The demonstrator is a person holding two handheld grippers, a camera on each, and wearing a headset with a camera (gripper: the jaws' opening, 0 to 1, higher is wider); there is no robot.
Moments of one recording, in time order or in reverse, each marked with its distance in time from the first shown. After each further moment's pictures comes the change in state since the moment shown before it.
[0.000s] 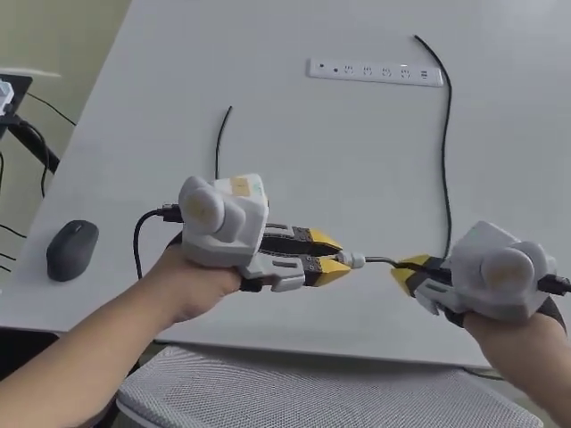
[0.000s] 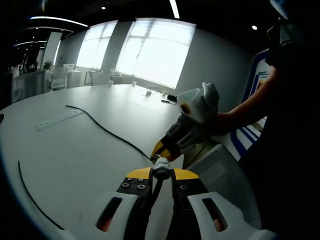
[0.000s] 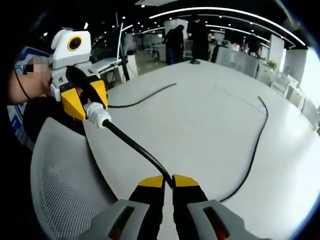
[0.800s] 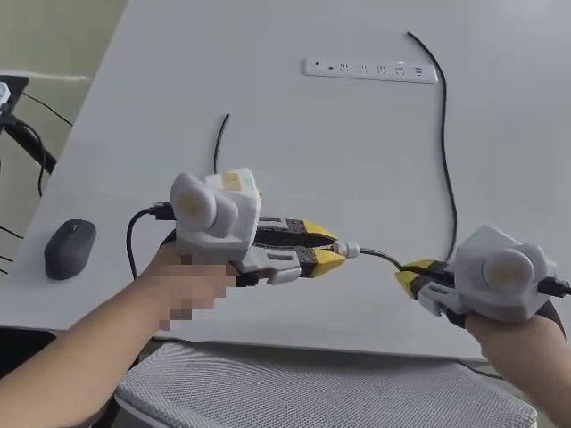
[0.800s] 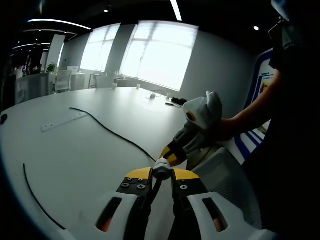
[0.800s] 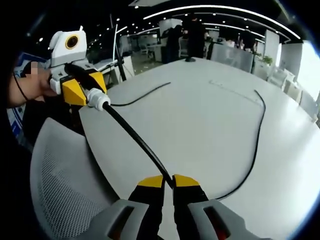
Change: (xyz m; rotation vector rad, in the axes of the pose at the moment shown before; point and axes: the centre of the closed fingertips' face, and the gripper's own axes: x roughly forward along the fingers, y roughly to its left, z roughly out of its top) left arm -0.003 0.003 0.006 -0.006 -0.026 0.042; right arm -0.007 0.000 -0.011 0.042 -0.014 0.000
